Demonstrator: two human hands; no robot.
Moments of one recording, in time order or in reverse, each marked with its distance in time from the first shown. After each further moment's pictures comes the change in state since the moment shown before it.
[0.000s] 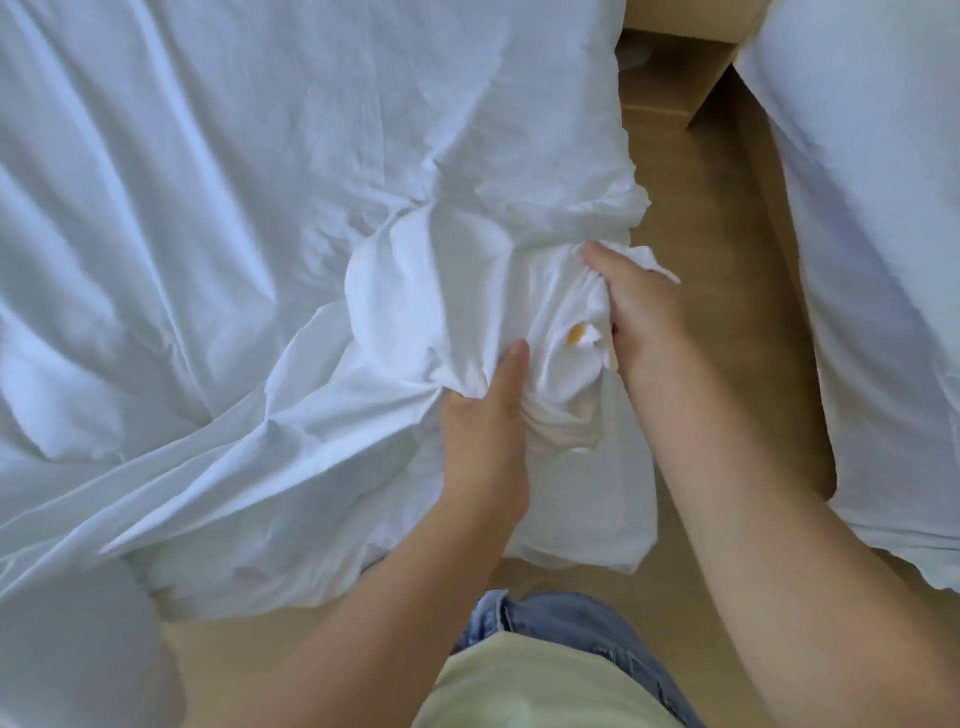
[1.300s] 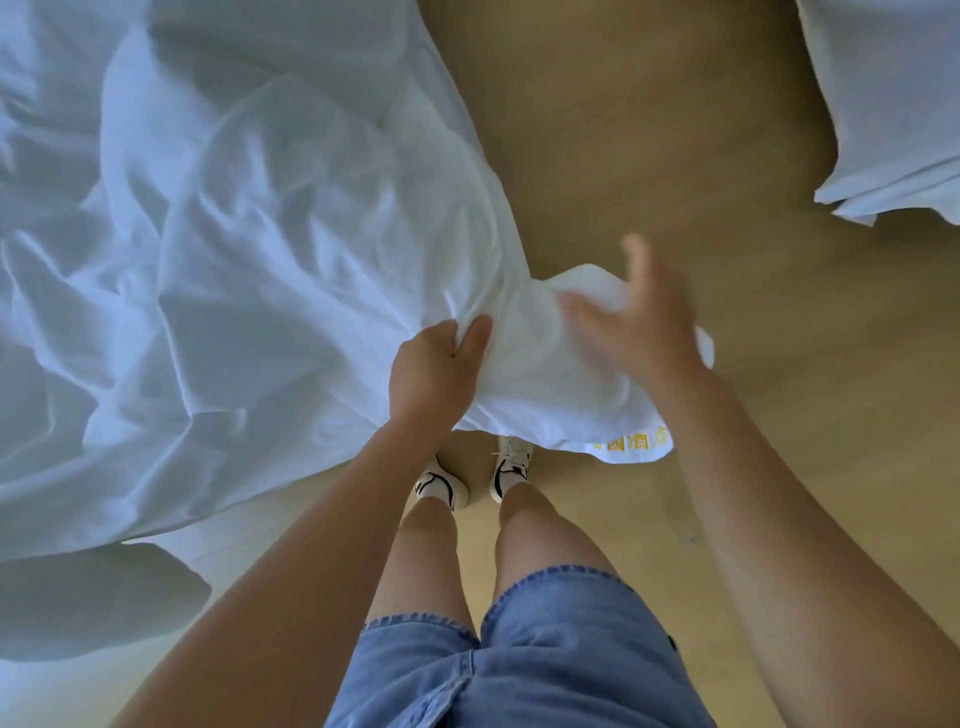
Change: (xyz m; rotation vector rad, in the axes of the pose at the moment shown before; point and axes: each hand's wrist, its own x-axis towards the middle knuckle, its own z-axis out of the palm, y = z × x) left_hand -0.060 -0.302 0.026 1.658 -0.269 0.191; right_hand -0.003 0.196 -0.403 -0.956 0.139 -0.059
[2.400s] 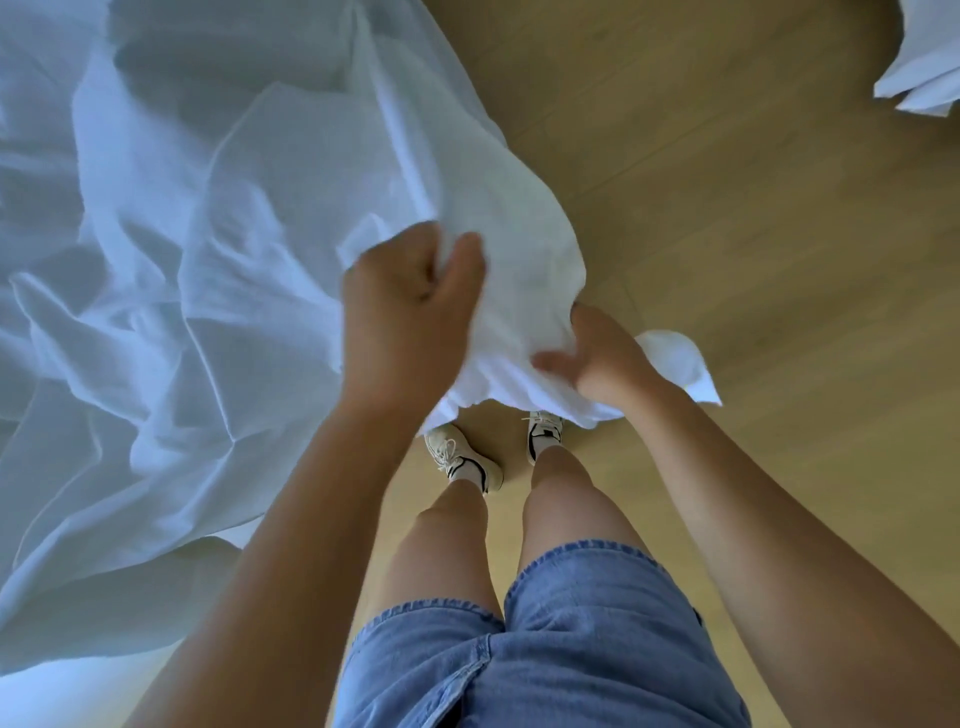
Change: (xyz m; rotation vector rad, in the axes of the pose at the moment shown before) left_hand 0.004 0.046 -0.051 -0.148 0.175 0.320; right_hand -0.003 0.021 0.075 0.035 -0.446 0.055
